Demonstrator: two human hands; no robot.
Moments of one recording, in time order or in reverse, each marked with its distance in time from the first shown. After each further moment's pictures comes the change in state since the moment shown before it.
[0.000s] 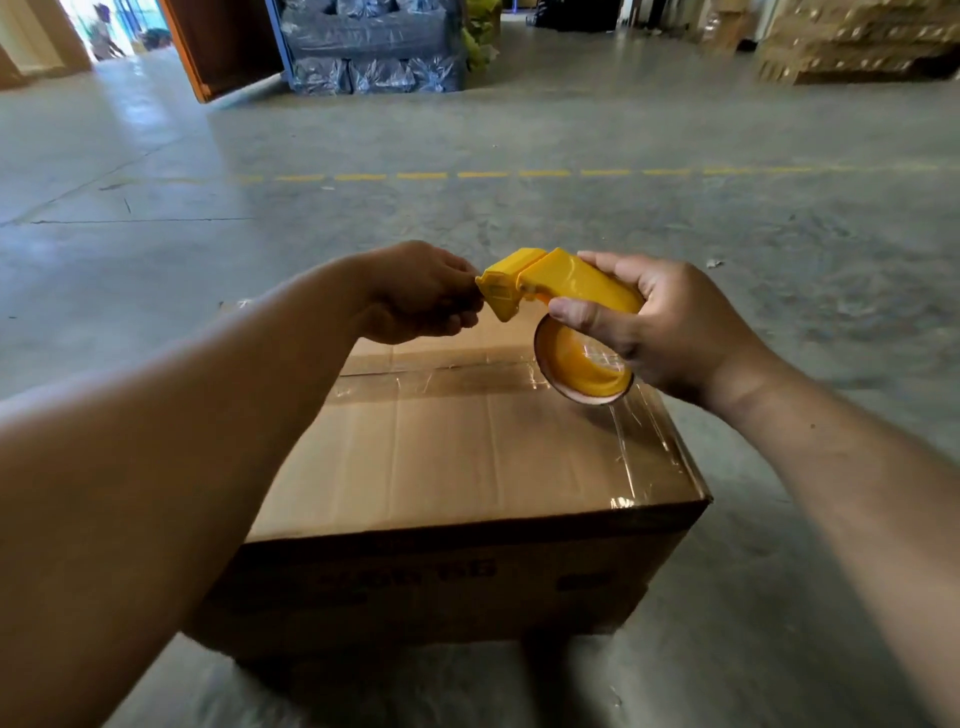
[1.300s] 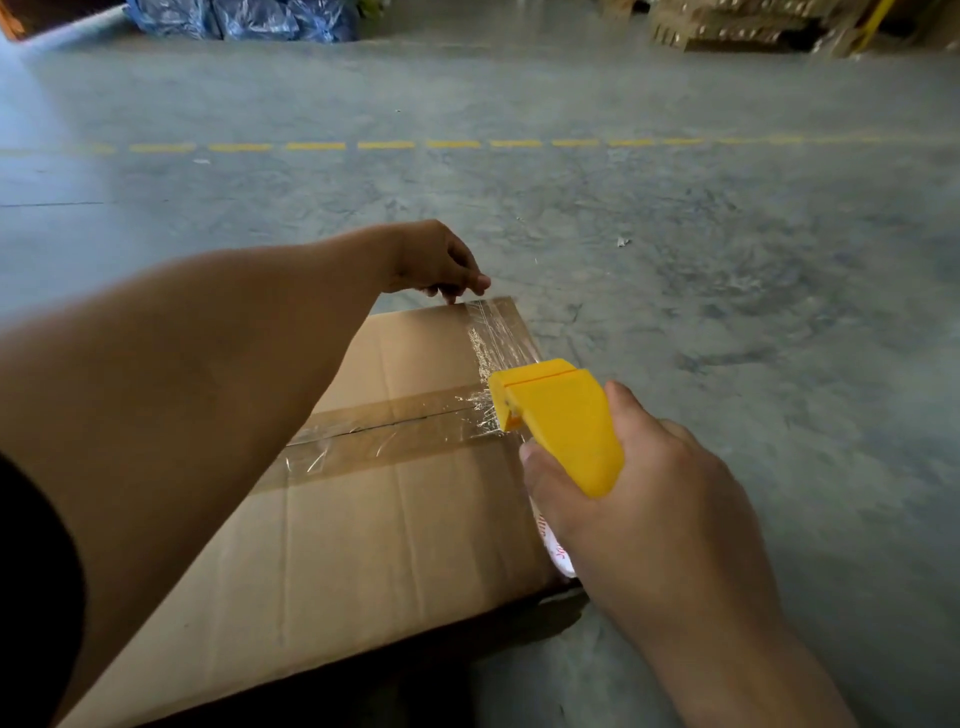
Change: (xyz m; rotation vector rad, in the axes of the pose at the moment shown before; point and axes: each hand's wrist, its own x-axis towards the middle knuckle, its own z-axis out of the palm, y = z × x) left_hand 0.165 0.039 0.029 0.663 -0.183 0.216; right_hand -0.079 -0.057 -0.003 -0.473 0.073 0.531
